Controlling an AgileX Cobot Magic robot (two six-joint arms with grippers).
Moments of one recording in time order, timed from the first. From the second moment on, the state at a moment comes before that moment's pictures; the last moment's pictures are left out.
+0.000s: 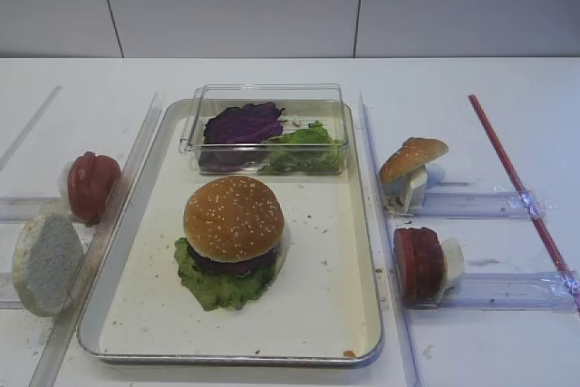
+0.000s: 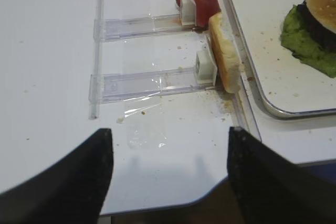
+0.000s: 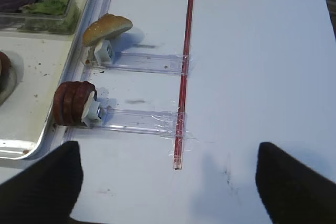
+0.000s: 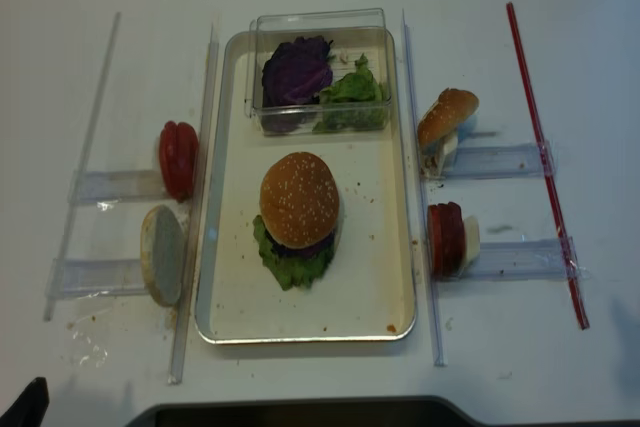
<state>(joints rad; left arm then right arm) -0.05 -0.02 -0.48 0.04 1.18 -0.05 0.00 0.40 -0.88 0.15 1.27 -0.08</state>
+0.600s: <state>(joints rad) -0.05 -0.02 -0.48 0.04 1.18 -0.05 0.00 0.33 -0.88 0.15 1.28 -0.06</state>
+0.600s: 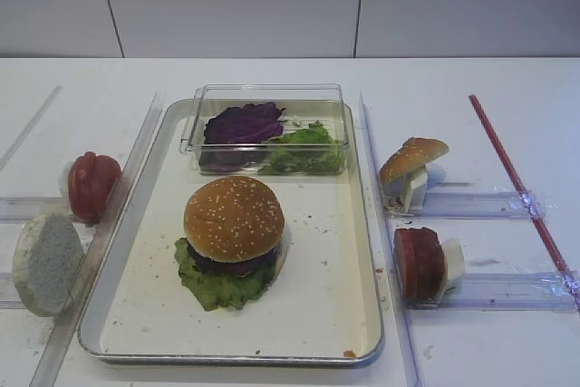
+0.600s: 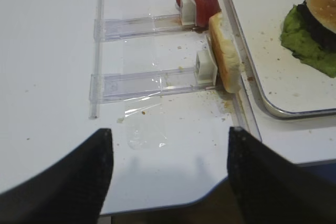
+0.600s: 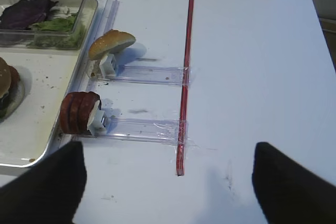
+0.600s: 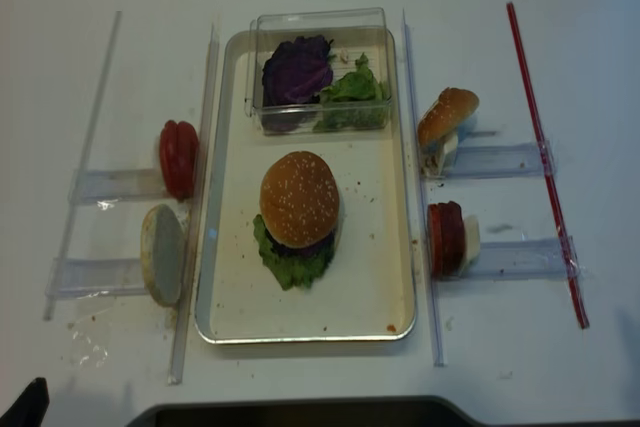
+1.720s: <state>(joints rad) -0.05 -0.02 -0.48 0.04 1.18 -0.05 0.00 -0.02 -0.47 0.15 1.16 -0.04</state>
